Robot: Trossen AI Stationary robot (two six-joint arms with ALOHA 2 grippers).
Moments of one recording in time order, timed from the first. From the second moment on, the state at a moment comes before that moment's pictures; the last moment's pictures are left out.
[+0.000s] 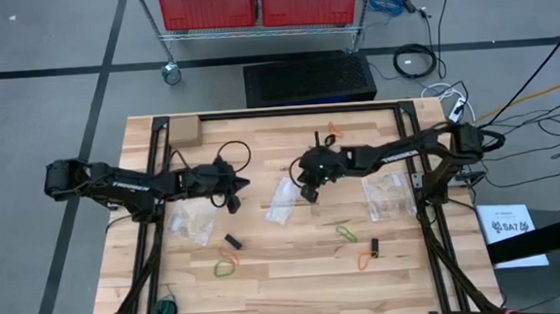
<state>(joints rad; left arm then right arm) 0.13 1.19 0.33 0.36 -0.11 -0.20 -0.18 1.67 0.87 0.04 -0.02 0.34</state>
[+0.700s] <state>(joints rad) 0.13 1.19 0.33 0.38 -0.06 -0.19 -0.30 1.85 0.88 0.21 -0.30 0.35</state>
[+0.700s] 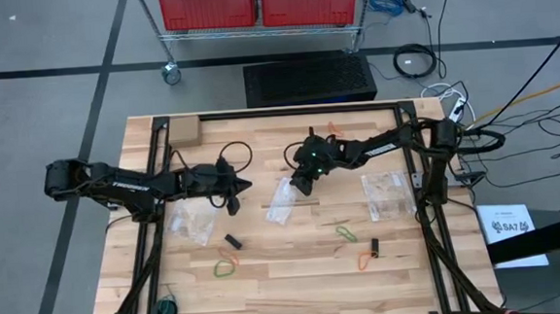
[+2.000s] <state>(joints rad) 0.13 1.19 0.33 0.51 -0.09 -0.20 -0.12 1.73 0.89 0.33 0.06 0.22</state>
